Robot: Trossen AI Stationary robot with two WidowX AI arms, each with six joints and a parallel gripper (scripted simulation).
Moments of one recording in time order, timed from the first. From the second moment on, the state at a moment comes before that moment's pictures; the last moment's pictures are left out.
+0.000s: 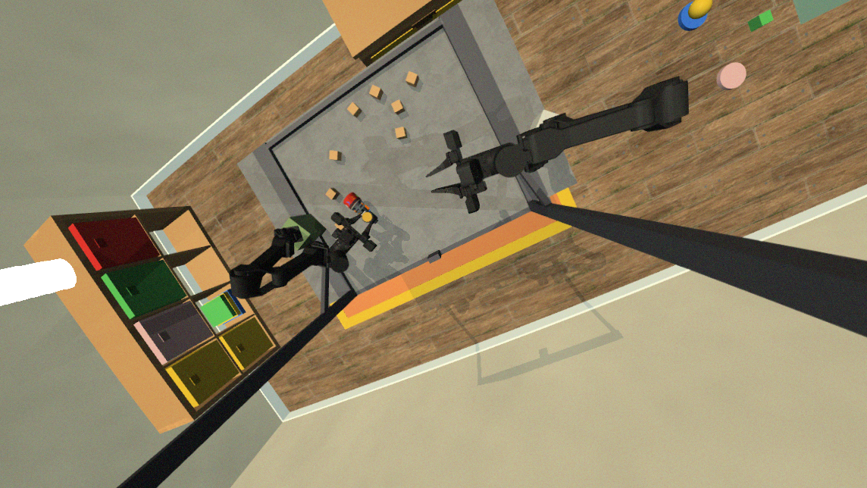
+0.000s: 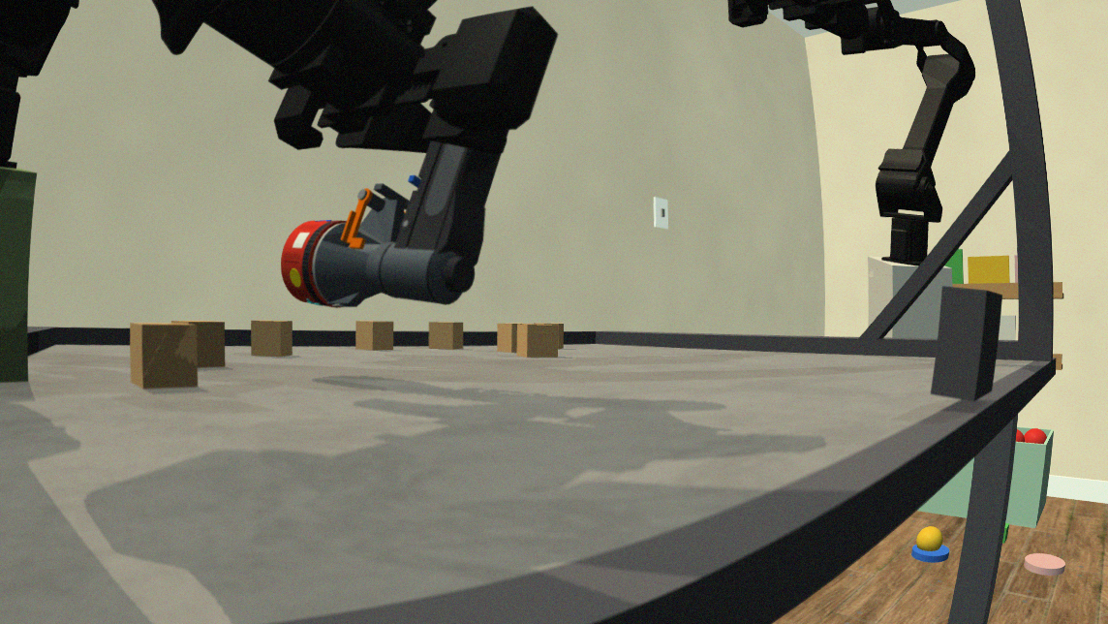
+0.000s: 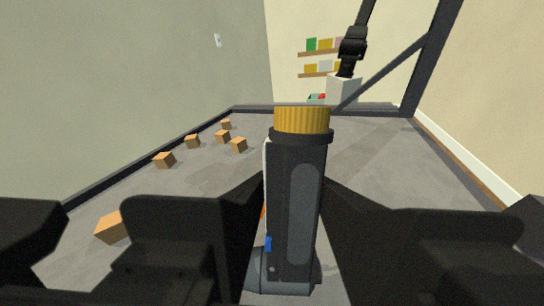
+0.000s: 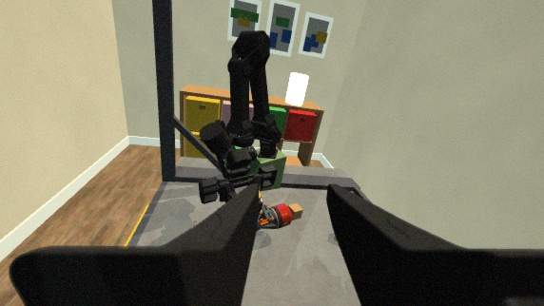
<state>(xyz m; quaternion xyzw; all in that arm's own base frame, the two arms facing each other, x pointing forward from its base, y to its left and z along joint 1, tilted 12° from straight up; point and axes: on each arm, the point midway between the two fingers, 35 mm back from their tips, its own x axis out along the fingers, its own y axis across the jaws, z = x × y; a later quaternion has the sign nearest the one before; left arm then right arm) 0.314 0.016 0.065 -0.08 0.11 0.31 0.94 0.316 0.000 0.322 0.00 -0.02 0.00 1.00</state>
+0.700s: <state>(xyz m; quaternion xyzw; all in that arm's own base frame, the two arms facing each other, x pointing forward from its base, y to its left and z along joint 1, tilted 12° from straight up) 0.316 0.012 0.045 -0.08 0.11 0.31 0.94 0.316 0.000 0.322 0.00 -0.02 0.00 1.00</state>
